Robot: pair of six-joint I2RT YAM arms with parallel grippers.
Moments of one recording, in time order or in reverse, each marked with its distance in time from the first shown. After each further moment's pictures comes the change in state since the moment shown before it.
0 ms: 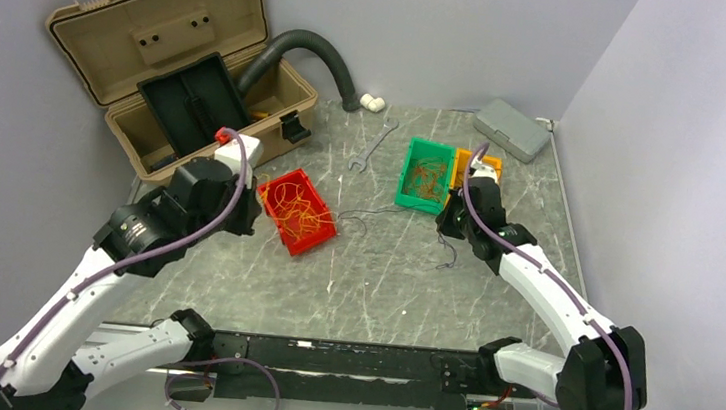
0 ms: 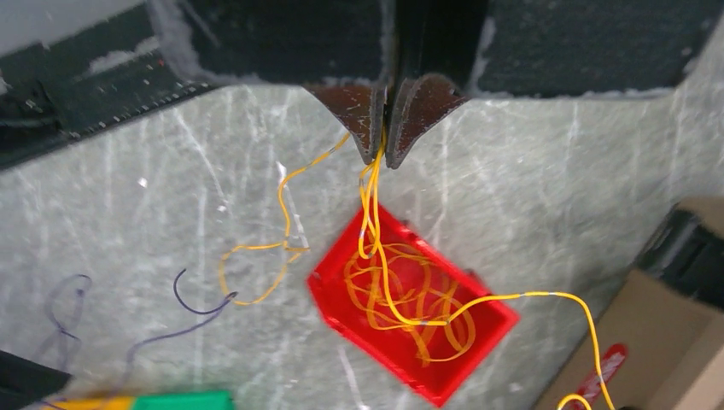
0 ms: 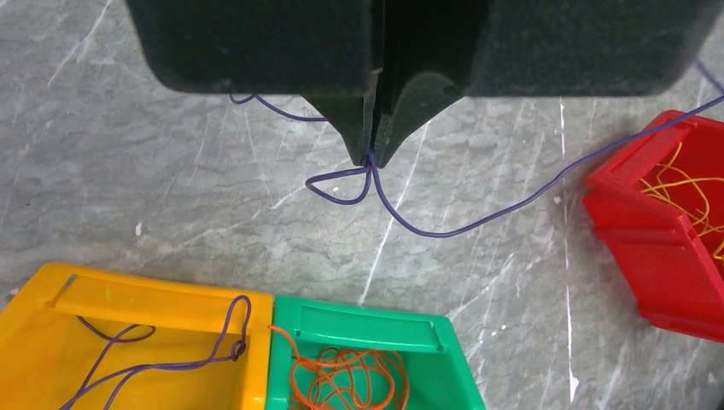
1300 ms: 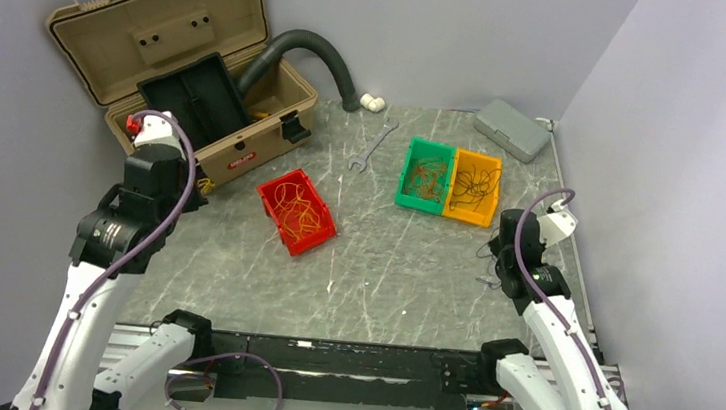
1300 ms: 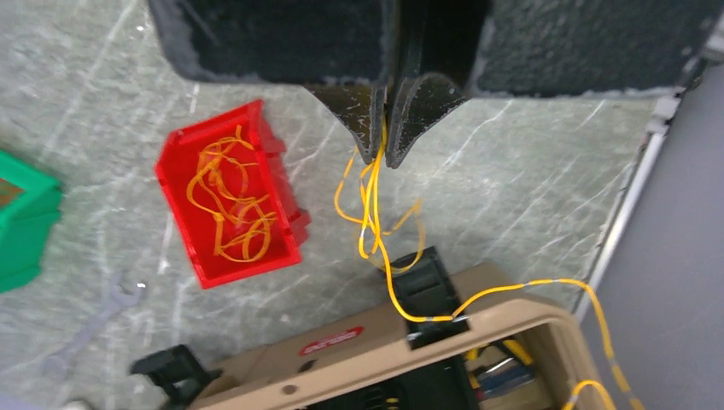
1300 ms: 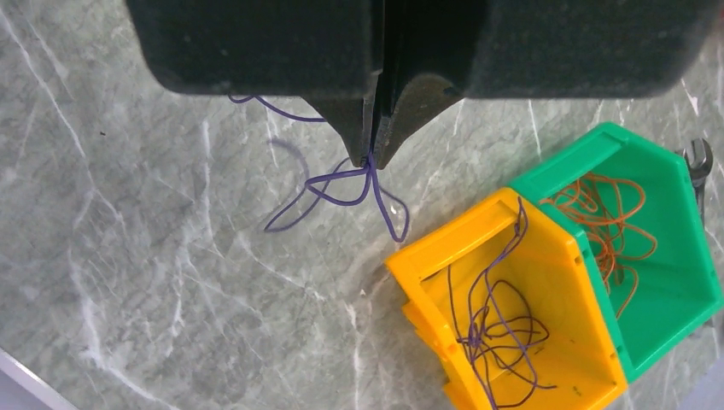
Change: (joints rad) left arm 0.401 -0.008 0.039 -0.022 -0.154 -0.074; right arm -0.168 -0.354 -0.143 -0.193 0.481 0.303
